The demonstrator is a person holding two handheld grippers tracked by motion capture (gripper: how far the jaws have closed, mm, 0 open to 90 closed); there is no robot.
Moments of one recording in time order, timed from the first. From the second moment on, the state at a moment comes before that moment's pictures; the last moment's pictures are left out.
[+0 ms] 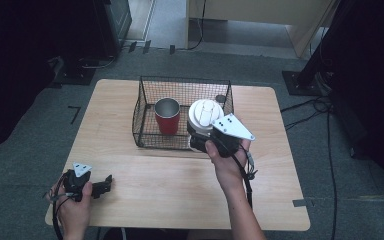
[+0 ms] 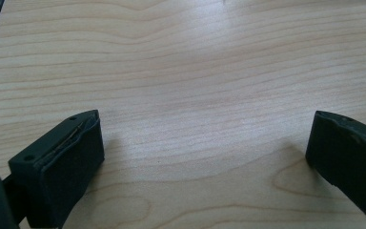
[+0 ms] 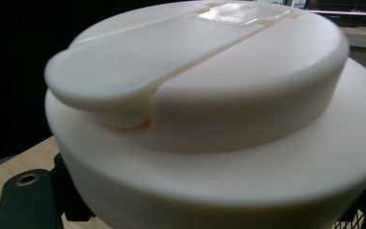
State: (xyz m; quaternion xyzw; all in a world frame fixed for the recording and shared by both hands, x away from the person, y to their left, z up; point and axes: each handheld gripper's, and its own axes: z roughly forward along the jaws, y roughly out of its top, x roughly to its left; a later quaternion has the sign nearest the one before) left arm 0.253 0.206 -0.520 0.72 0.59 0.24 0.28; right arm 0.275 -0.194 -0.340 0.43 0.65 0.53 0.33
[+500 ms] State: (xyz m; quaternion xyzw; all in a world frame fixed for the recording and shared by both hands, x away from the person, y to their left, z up) left arm 0.253 0.206 -0.520 0.72 0.59 0.24 0.28; right arm 0.308 -0.192 -0.323 0.43 0.64 0.53 0.34
